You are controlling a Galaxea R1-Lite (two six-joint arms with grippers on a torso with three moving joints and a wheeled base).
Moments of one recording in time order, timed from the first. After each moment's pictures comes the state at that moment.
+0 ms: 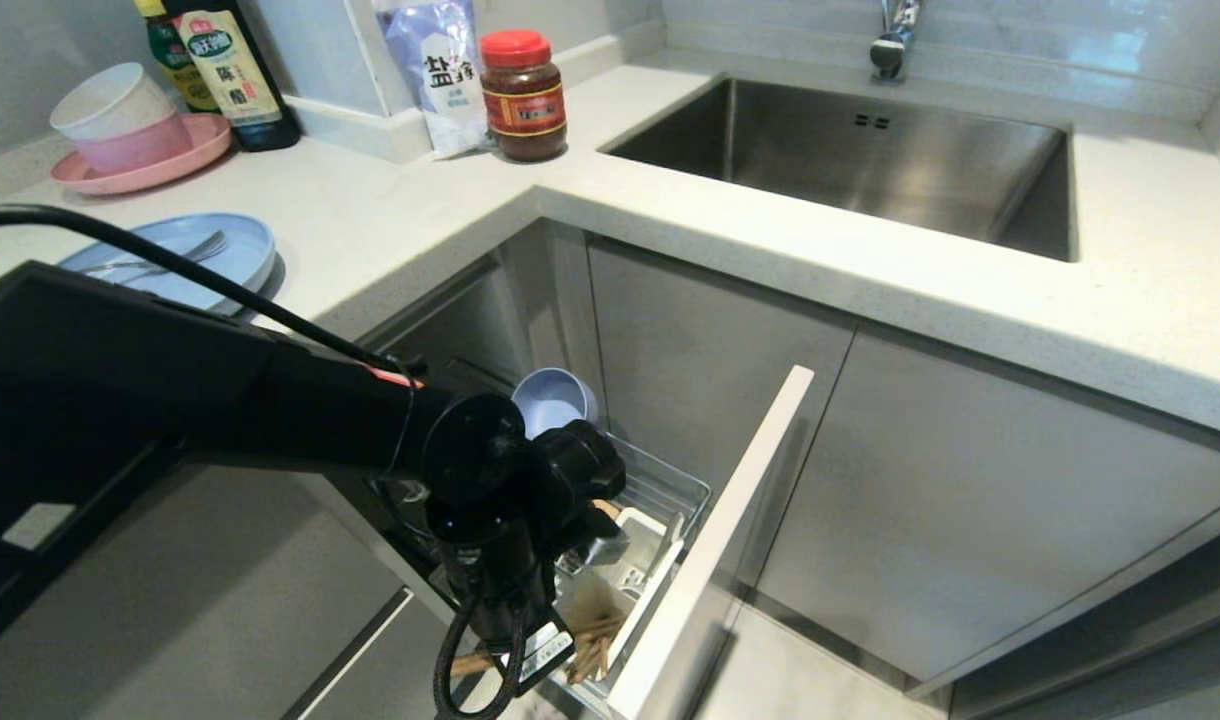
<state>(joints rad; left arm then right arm) -0.72 2.03 -1.37 0.84 0.14 0.21 0.00 0.00 0.00 0.00 0.00 0.02</state>
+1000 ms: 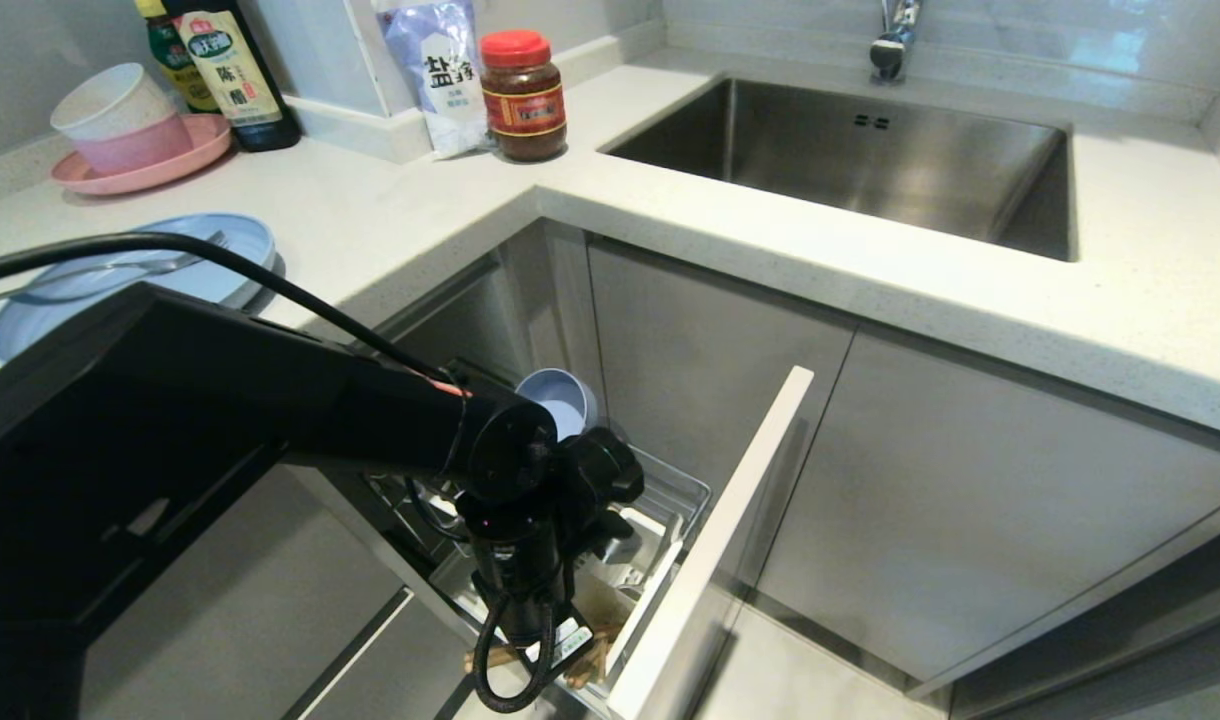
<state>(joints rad) -0.72 2.11 -1.43 0.84 0.14 0.20 0.00 0.00 0.00 0.00 0.00 0.02</state>
